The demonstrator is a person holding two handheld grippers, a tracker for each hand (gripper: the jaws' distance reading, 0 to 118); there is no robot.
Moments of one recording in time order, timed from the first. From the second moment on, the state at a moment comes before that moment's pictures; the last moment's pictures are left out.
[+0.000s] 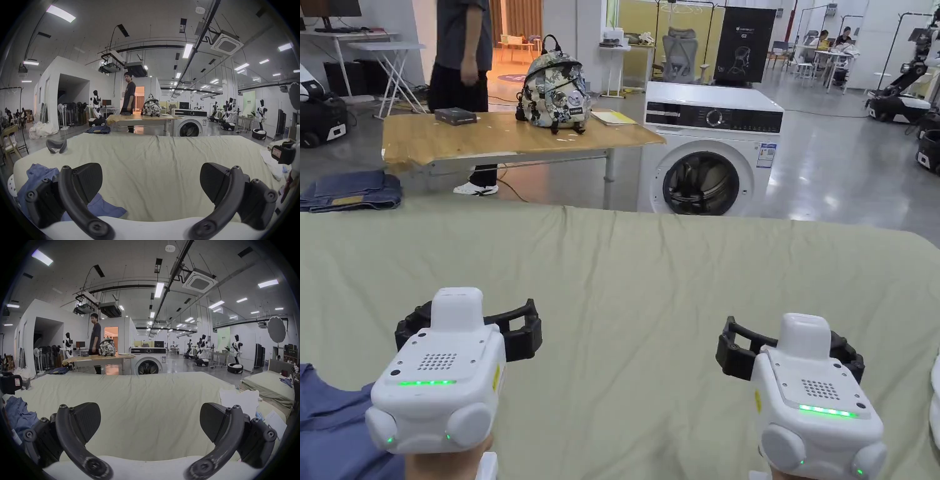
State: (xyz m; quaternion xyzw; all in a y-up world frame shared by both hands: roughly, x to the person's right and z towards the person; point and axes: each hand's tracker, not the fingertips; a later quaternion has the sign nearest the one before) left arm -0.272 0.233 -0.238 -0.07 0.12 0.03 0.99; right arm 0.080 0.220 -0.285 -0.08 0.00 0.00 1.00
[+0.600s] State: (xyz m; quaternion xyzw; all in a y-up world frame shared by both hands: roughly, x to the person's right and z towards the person) left arm -0.270 0.238 -0.236 -0.07 0.12 0.02 0.99; right arm 0.078 0.229 -0.286 -0.08 0.00 0.01 1.00
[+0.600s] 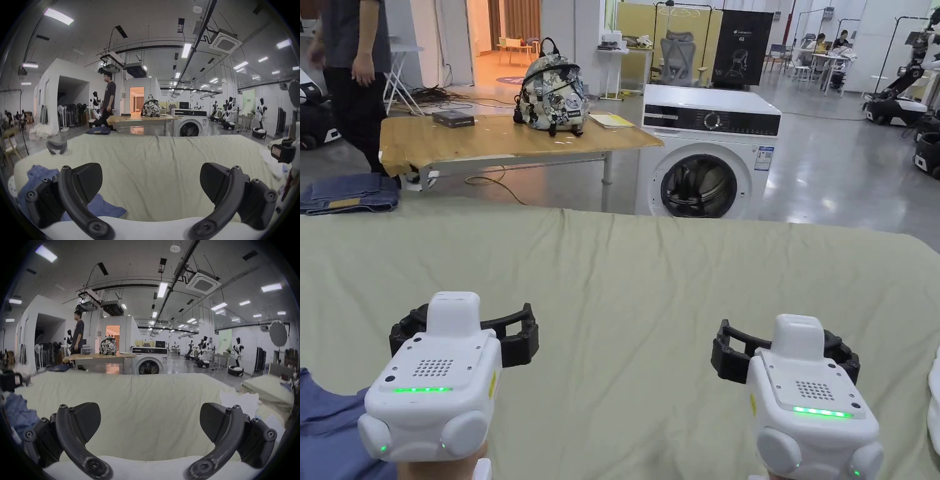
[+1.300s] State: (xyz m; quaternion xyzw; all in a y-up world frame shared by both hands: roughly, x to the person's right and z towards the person) left arm -0.227 0.233 -0.253 -0.06 0.12 -0.52 0.84; right arm 0.042 0.213 -0.304 0.05 0.00 0.57 0.82
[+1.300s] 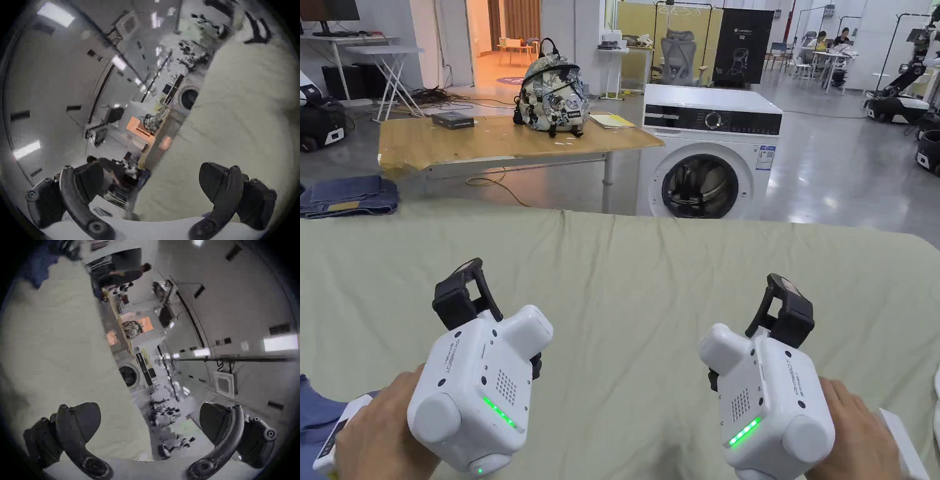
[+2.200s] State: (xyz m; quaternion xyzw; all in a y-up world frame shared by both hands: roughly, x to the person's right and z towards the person) left arm -0.261 0.255 -0.240 -0.03 0.10 0.04 0.99; right arm 0.077 0.246 -0.298 -0.06 0.00 0.00 1.00
